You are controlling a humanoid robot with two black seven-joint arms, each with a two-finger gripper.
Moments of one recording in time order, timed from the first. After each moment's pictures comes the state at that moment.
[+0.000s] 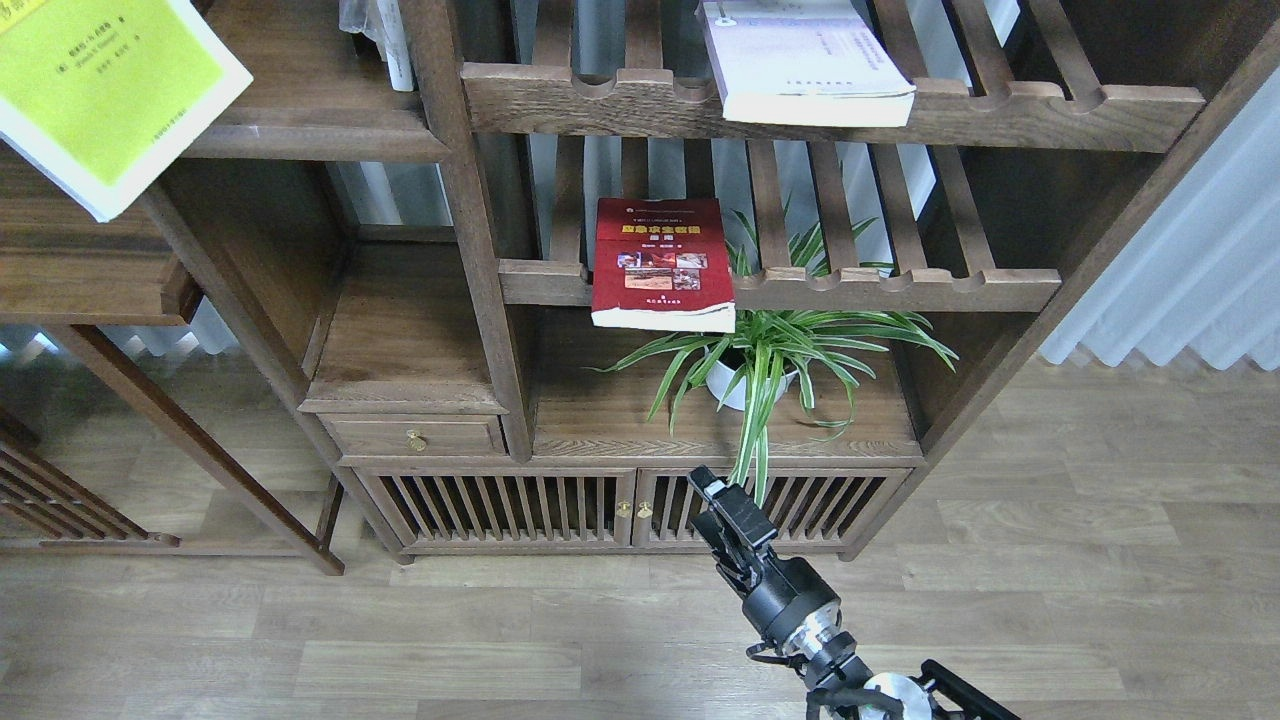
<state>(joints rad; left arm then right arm) -0.51 0.61 -1.75 -1.31 0.36 -0.49 0.46 0.03 0.01 0.88 0.89 0.21 0.58 0.01</state>
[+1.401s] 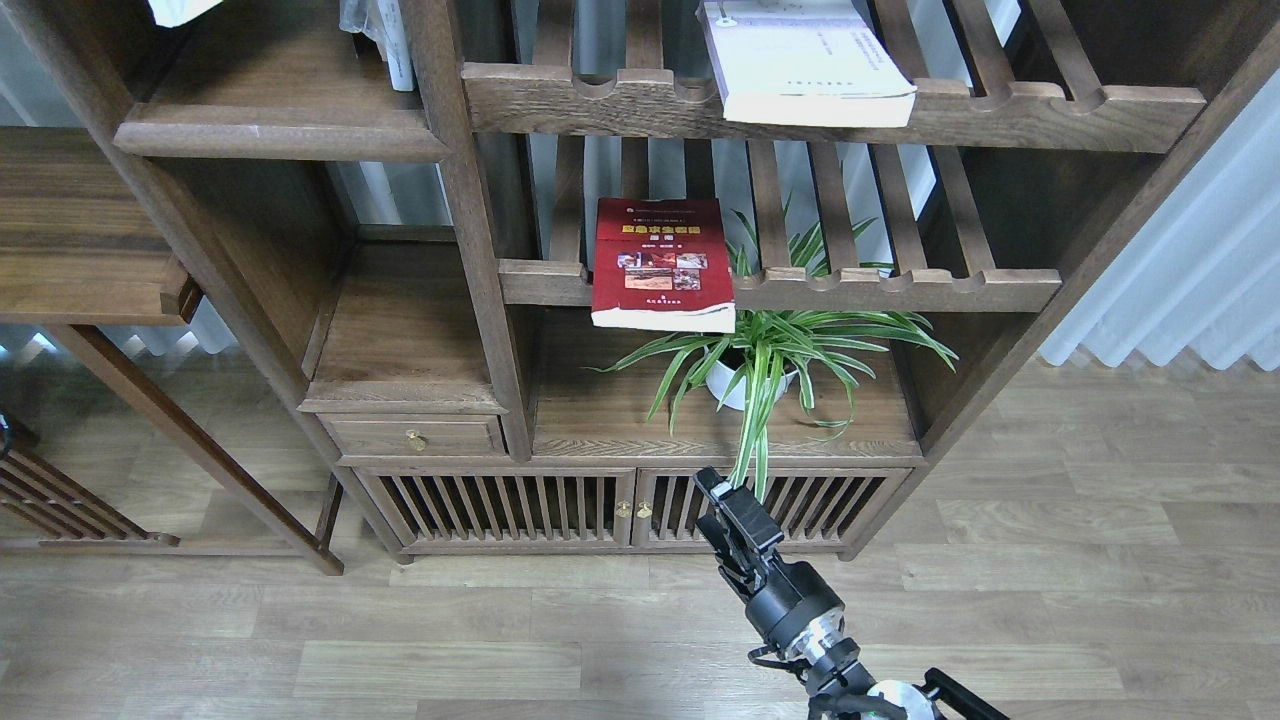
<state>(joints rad) -1.12 0.45 -1.45 -0.84 0.83 -0.49 0.36 0.00 0.01 0.90 0.92 0.21 0.58 0.01</state>
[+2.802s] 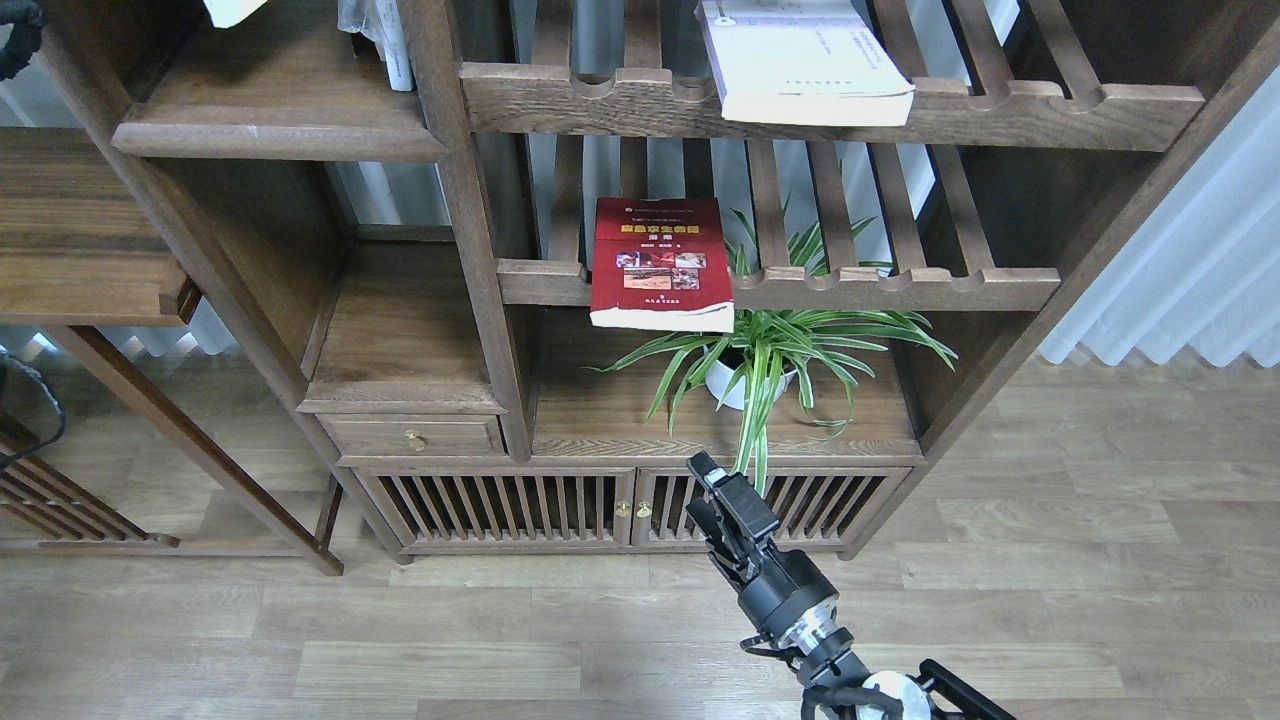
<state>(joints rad) -1.26 0.36 -1.28 -0.46 0.85 -0.49 0.07 0.01 0.02 0.90 0.99 0.22 0.58 0.01</state>
